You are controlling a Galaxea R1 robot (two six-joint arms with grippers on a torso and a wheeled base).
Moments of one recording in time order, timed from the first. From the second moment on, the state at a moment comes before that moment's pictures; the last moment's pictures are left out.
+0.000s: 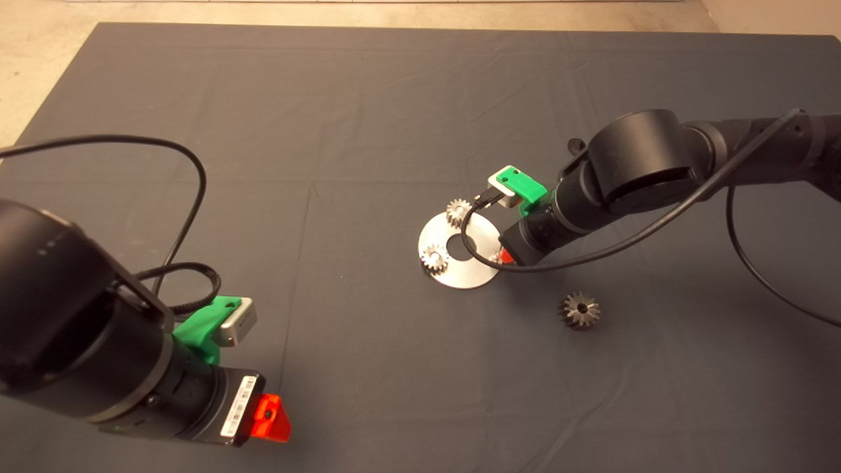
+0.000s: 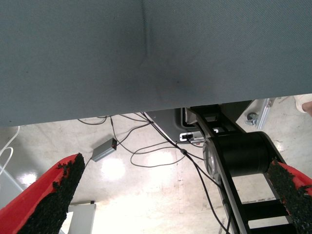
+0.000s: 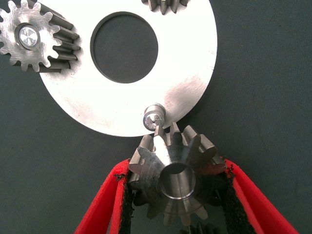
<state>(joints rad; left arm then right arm) -0.47 2.19 -0.39 0.05 1.48 -1.72 0.36 2.59 -0.94 -0.49 -1.47 1.07</state>
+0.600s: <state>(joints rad) -0.47 2.19 -0.39 0.05 1.48 -1.72 0.34 2.59 -0.95 -0.50 -1.47 1.07</state>
